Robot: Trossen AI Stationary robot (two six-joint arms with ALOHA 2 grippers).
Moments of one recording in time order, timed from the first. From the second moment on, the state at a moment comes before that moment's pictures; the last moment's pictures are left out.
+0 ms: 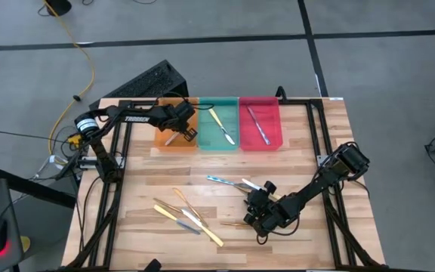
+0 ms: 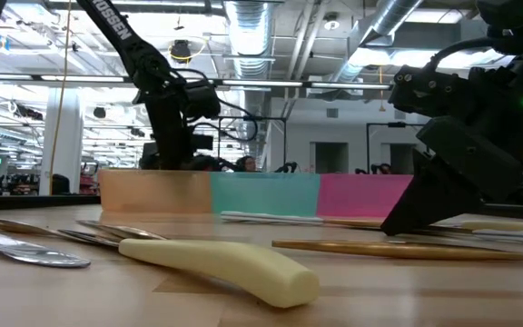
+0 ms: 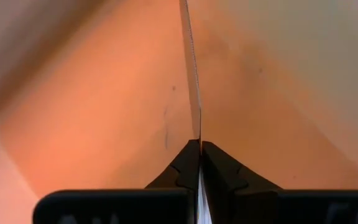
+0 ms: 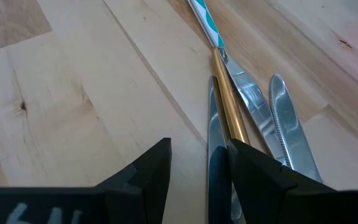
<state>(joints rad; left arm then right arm) 0.59 1.74 0.96 -0.37 -0.24 -0.16 0.60 1.88 0.91 -0.28 0.73 1.06</state>
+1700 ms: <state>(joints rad) 0.58 1.70 0.96 -0.45 -0.28 -0.20 0.60 1.89 0.91 -0.28 0.75 1.02</state>
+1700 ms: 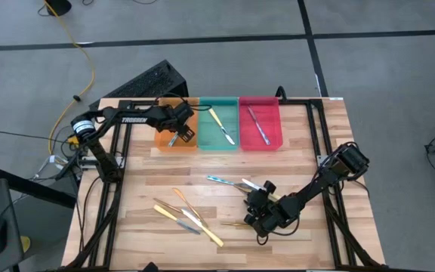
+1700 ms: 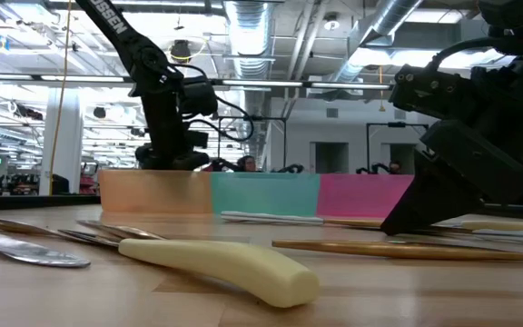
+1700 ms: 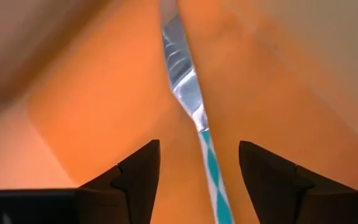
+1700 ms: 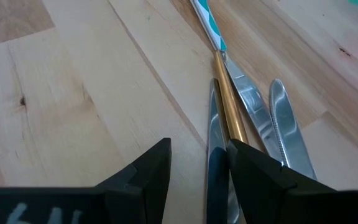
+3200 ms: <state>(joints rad) 0.61 1.60 0.96 -0.44 -0.27 -0.25 0.60 1.88 0.91 -0.28 0.74 1.02</state>
